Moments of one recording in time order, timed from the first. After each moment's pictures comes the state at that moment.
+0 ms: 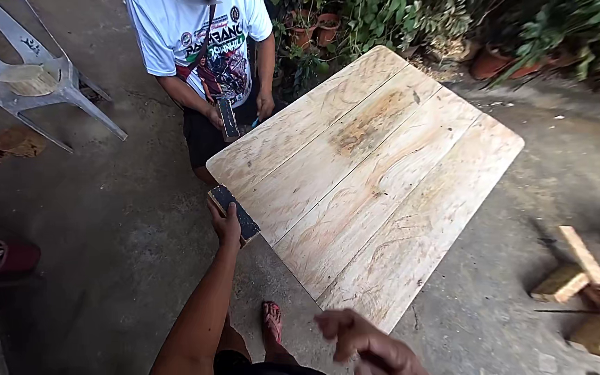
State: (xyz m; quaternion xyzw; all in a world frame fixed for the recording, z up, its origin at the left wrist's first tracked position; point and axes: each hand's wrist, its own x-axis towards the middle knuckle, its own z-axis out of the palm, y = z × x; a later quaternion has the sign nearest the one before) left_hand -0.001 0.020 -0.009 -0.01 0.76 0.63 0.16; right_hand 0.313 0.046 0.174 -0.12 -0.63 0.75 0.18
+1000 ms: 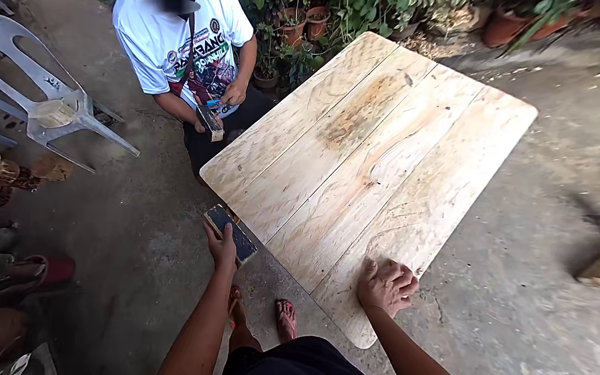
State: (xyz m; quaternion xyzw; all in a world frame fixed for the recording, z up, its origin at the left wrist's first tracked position) left_hand 0.048 -0.006 0.015 0.01 0.78 0.60 0.17; right_hand 0.352 0.122 -0.051 -0.78 -0.61 0.14 0.06
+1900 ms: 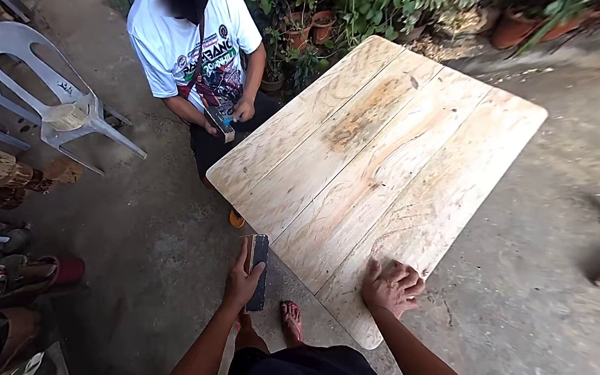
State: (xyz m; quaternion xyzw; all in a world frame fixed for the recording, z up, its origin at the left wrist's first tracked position) left_hand 0.098 -0.063 0.036 0.22 0.86 0.35 0.30; right_hand 0.352 0.121 -0.050 -0.77 -0.61 0.14 0.07
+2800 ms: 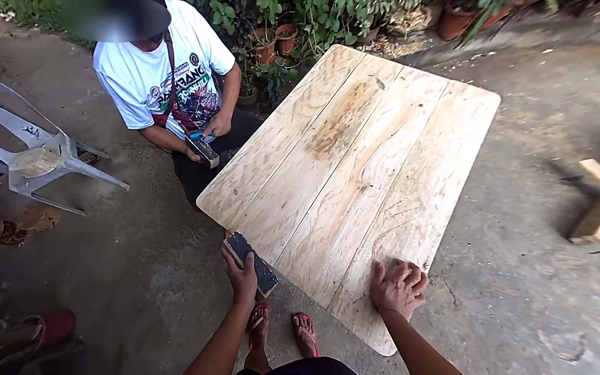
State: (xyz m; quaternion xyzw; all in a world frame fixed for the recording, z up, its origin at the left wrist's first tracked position) left_hand 0.057 -0.008 0.015 0.07 0.81 0.52 0.26; right_hand 0.350 0.122 -0.051 -0.78 -0.61 0.13 0.09
